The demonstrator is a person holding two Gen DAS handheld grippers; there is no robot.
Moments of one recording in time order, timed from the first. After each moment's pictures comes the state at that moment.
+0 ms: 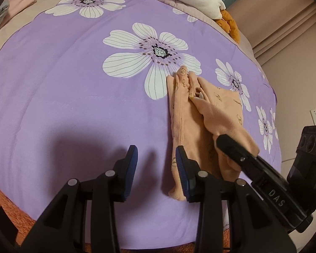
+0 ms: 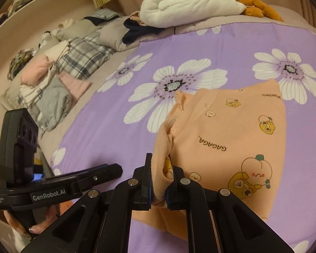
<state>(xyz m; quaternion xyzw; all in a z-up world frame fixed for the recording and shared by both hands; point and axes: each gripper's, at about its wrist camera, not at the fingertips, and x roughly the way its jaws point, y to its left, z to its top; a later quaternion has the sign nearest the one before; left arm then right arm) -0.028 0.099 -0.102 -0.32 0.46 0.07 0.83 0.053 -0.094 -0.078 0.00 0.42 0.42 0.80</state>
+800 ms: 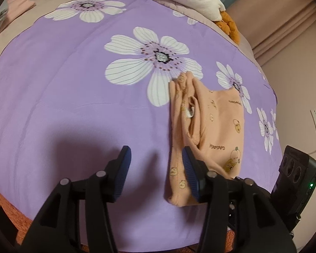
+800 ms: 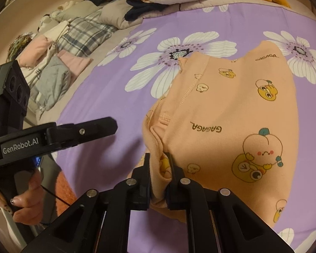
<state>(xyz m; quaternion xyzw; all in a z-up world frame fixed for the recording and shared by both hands) -0.022 0.105 -0.098 -0.31 0.45 0.07 0.84 0.038 -0.080 -0.111 -0.02 0.48 0.42 0.77</state>
